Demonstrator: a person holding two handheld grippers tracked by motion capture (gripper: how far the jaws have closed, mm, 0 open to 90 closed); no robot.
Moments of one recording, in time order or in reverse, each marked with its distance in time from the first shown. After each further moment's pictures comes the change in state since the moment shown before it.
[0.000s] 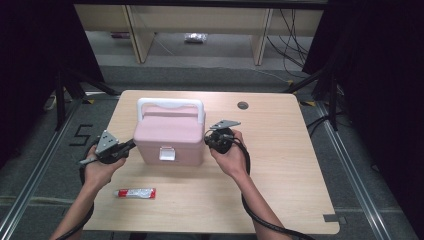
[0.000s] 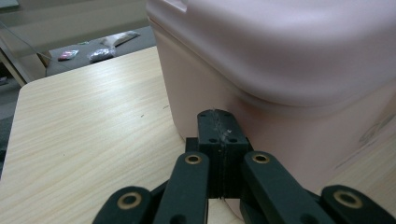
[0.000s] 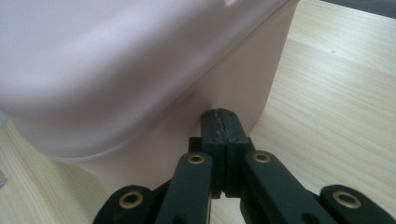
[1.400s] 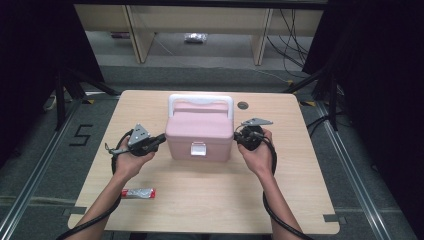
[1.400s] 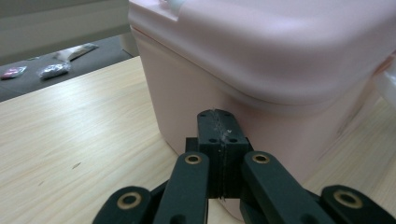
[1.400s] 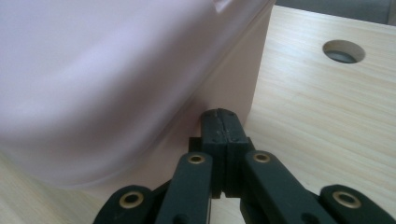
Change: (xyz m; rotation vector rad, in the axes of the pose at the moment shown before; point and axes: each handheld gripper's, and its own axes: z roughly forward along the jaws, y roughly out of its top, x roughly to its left) left arm -0.048 0.026 0.057 -0.027 -0.133 0.017; right arm -0.063 -0.022 -0.040 -0.036 -0.117 0.115
